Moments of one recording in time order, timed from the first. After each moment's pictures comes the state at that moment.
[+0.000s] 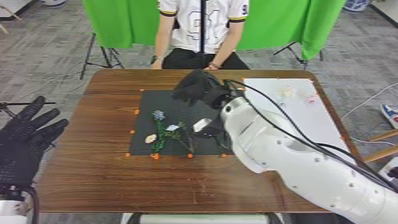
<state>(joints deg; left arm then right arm) 151.0 -49.3 -114.4 -134.9 29.9 20.2 24.3 -58.7 -54.4 38.0 -113.3 -87.4 9.8 29.6</state>
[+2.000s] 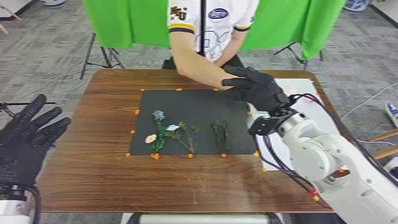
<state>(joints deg) 152.6 -45.5 -113.7 -135.3 25.1 21.0 29.1 -82.7 -46.5 63.0 -111.2 -37.1 7.7 -0.2</state>
